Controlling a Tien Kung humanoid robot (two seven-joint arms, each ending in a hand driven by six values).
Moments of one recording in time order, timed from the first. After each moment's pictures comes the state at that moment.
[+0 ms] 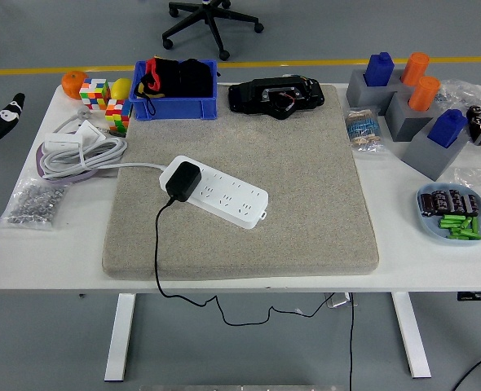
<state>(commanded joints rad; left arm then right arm) -0.26 0.25 -1.58 -1.27 1.95 0.34 0.11 -0.09 -0.27 1.21 0.42 -0.91 -0.06 -0.14</state>
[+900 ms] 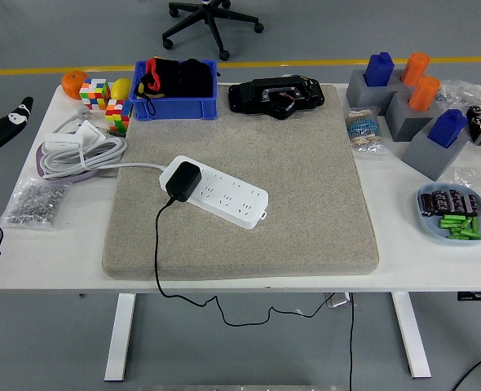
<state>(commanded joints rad) -0.25 0.24 -1.57 -1.27 1.95 0.33 0.11 -0.09 -0.27 1.21 0.42 -0.91 -0.06 -0.14</state>
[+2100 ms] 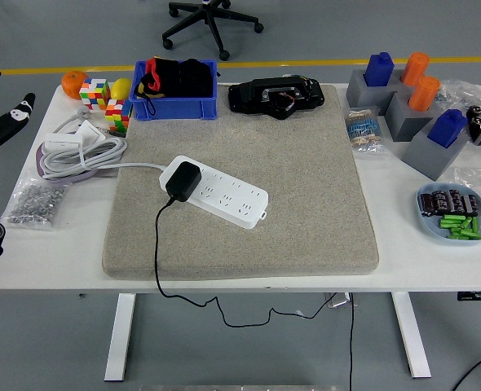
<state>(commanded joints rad) -0.27 0.24 -1.57 -1.27 1.95 0.33 0.11 -0.09 -0.27 1.22 0.42 -0.91 -0.06 -0.14</state>
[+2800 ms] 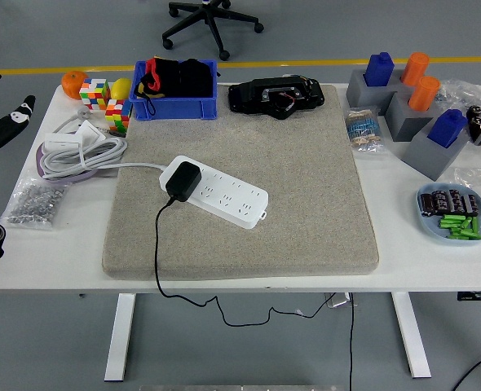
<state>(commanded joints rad) -0.26 0.23 -1.57 -1.27 1.95 0.33 0.11 -0.10 -0.27 1.22 0.42 -0.91 -0.06 -0.14</state>
